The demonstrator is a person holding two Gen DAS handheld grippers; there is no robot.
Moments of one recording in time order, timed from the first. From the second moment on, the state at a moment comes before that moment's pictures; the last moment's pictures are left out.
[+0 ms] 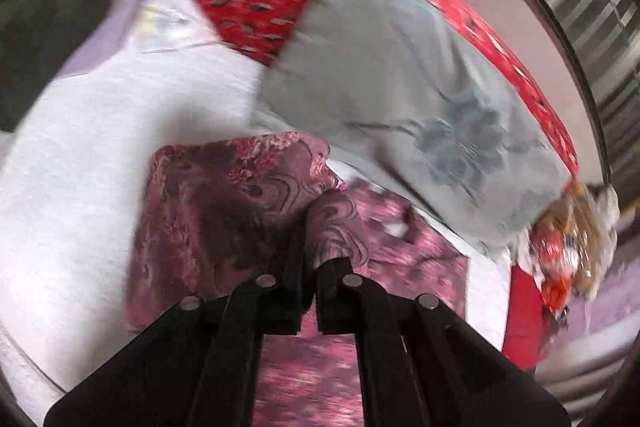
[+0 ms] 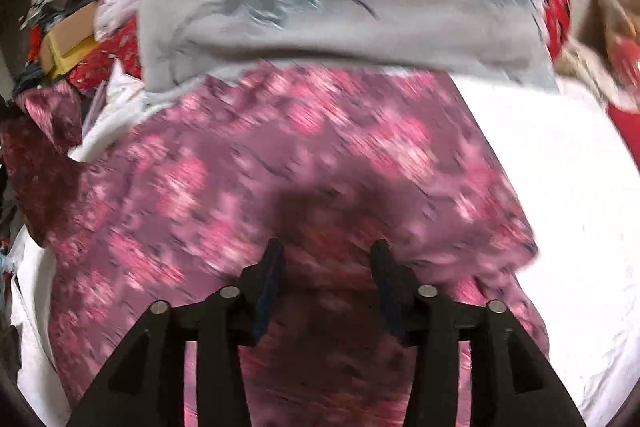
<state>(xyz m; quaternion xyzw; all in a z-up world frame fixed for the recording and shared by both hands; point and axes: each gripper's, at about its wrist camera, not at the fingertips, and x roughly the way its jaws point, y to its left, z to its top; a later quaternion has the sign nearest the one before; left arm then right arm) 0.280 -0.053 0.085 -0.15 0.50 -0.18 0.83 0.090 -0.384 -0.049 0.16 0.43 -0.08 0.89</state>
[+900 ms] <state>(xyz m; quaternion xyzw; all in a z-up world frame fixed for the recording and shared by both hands) 0.229 -0.010 -0.025 -0.23 0.58 -0.21 0.75 0.131 -0.370 -0.041 0.43 0.38 0.08 0.82</state>
